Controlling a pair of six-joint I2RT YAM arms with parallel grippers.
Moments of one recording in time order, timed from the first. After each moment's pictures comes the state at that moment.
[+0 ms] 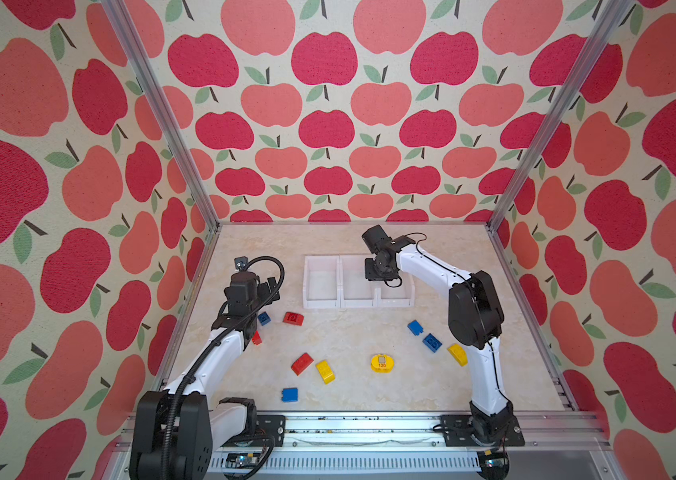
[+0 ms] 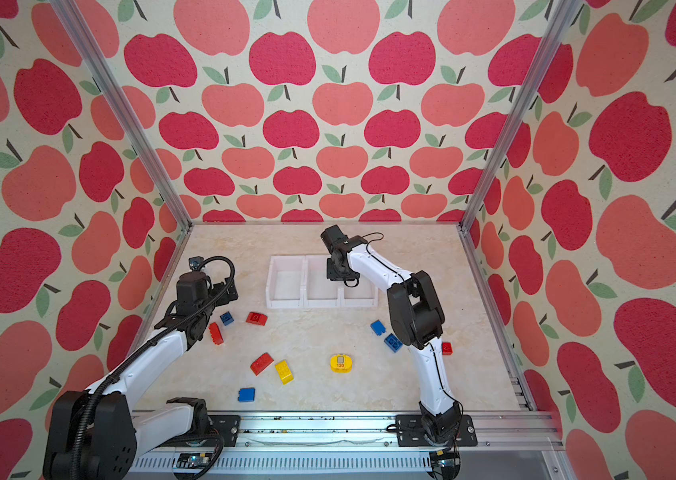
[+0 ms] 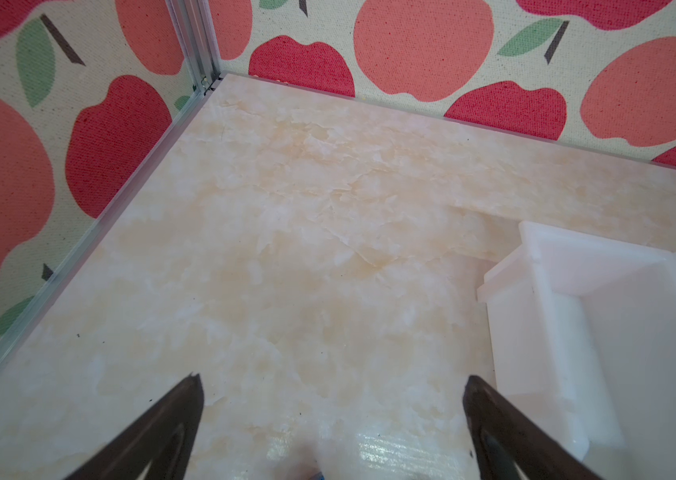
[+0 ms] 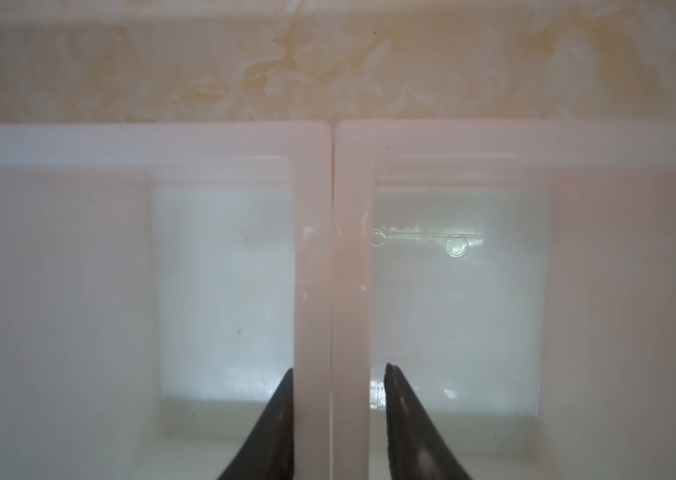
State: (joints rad) left arm -0.08 1.16 0.60 0.01 -0.18 -0.19; right arm 0.64 2.15 1.82 -0.86 0.13 0.49
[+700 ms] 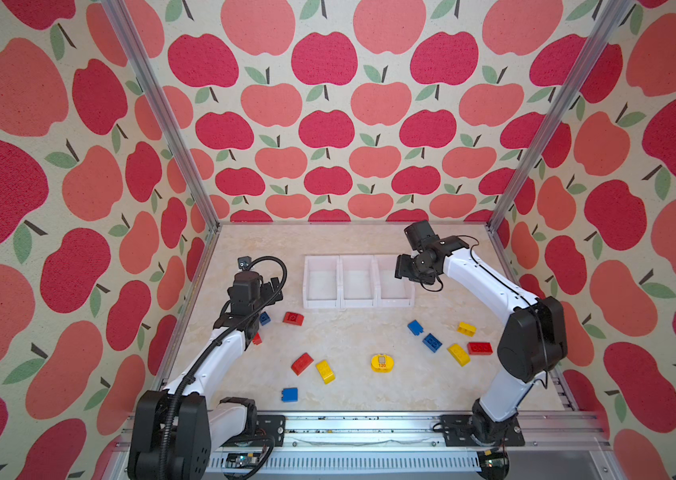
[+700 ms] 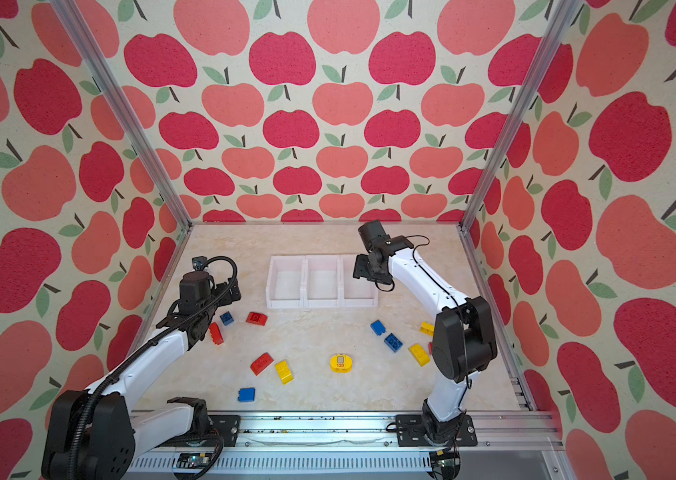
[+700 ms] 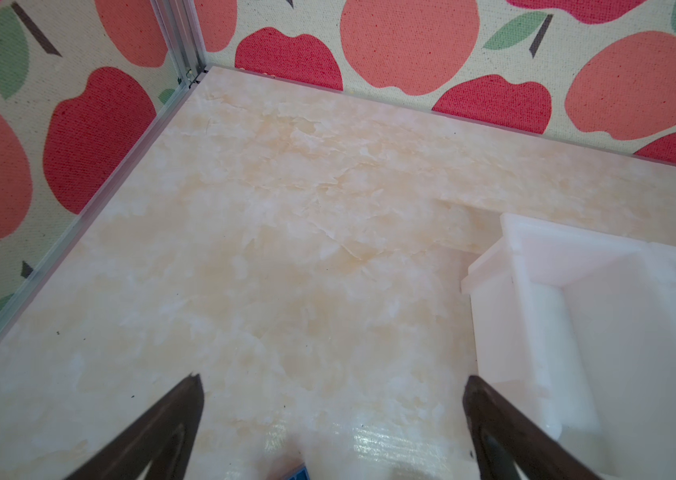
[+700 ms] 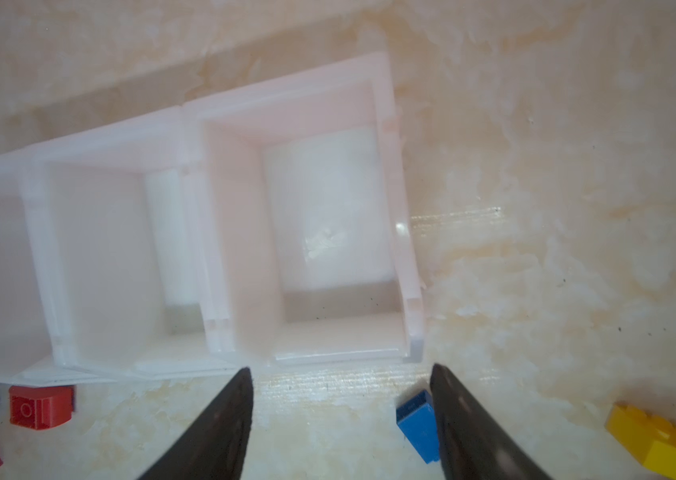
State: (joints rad) left arm -0.12 1.16 0.62 -0.02 -0.18 -0.22; right arm 0.49 1.71 1.46 -0.92 0.05 0.58
